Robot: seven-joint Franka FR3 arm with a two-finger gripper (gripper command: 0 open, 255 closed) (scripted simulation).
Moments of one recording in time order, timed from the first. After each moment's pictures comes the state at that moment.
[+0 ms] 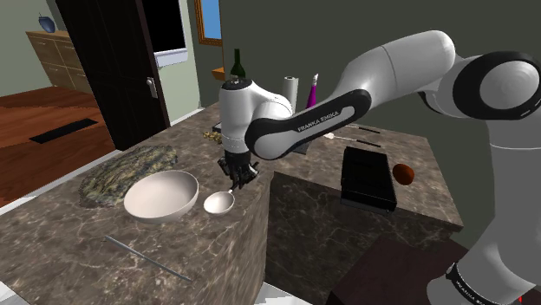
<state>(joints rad) 0.02 0.52 0.61 -1.63 -0.48 2.11 1.91</state>
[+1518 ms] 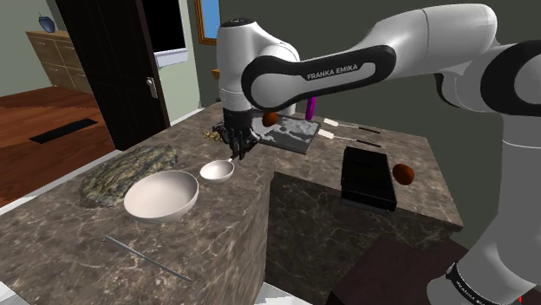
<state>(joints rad) 0.01 0.43 0.65 -1.47 -0.40 1.88 1.82</state>
